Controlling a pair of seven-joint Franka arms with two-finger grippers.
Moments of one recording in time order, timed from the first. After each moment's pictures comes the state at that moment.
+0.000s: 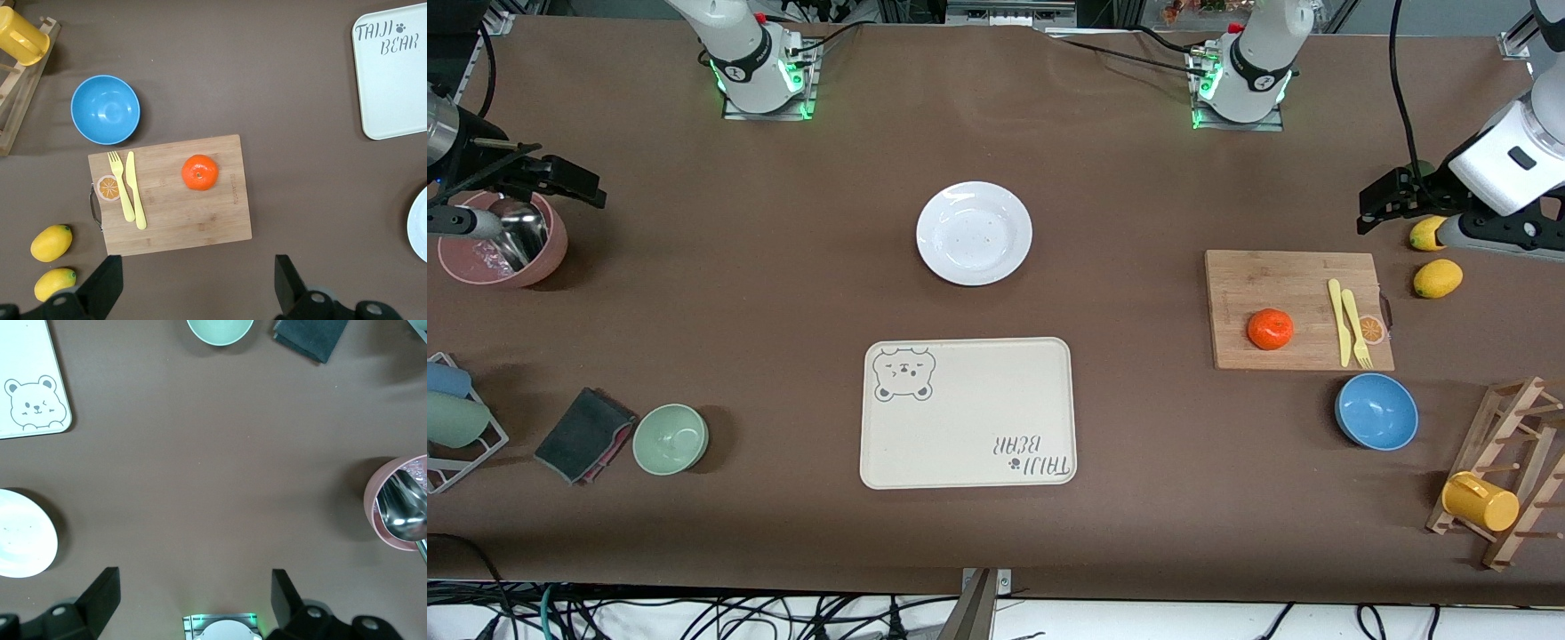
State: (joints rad) left arm 0.08 0.01 -0.14 -1.63 -0.02 1.61 0.07; right arm 0.01 0.01 -0.01 -1.62 0.01 1.47 0.08
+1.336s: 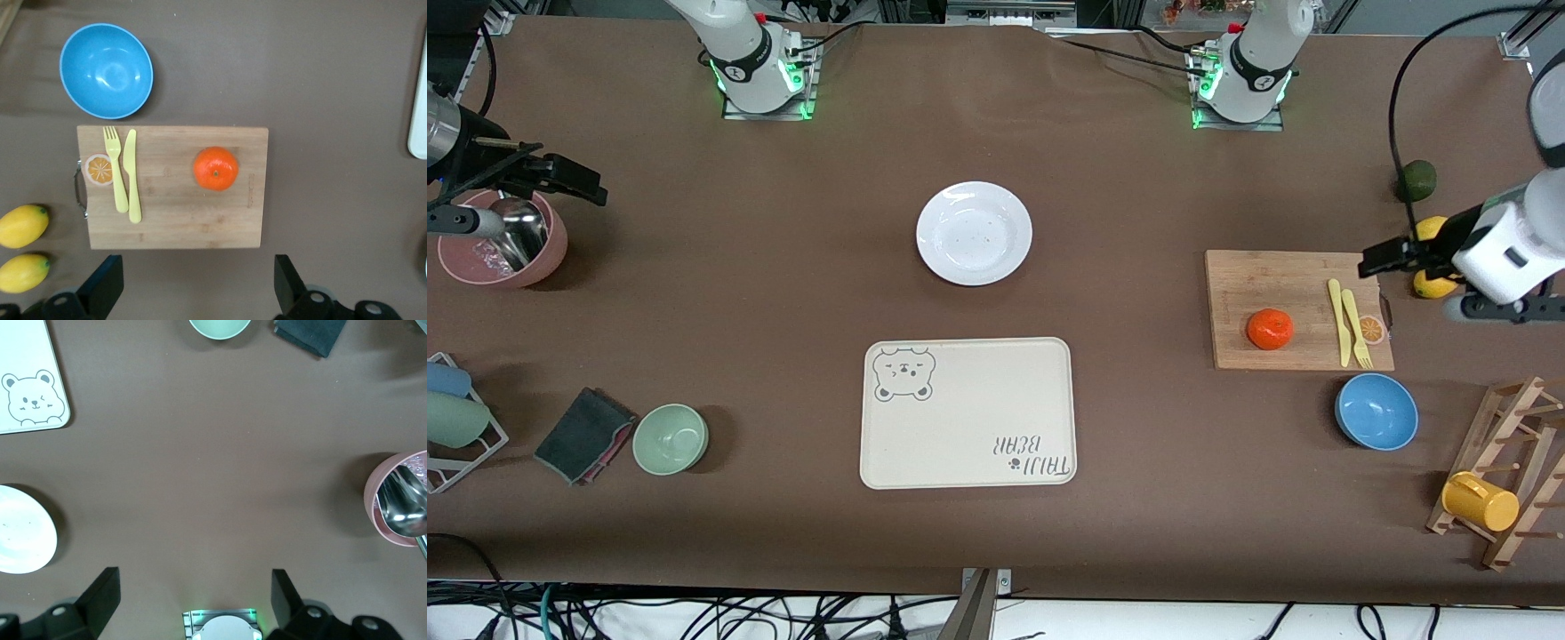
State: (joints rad) left arm 0.15 0.19 -0.13 -1.66 -0.04 1.70 0.01; right arm 0.01 0.02 -0.01 -1.62 0.01 1.46 0.08
